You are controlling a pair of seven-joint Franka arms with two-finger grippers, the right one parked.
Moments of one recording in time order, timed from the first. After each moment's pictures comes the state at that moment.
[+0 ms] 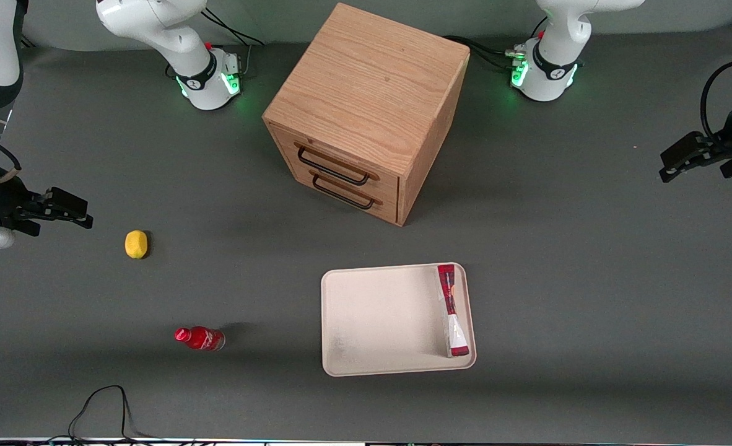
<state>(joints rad) -0.02 -0.04 -0.02 -1.59 0.02 1.57 -0.10</state>
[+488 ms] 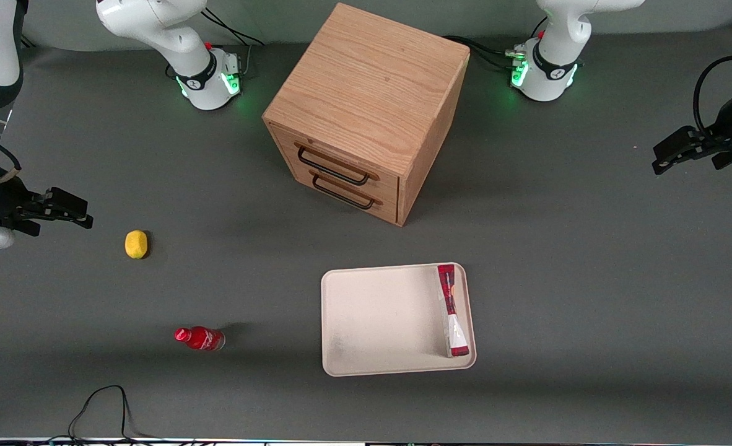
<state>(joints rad) -0.02 -0.04 -0.03 -1.58 0.01 1.55 -0.12</state>
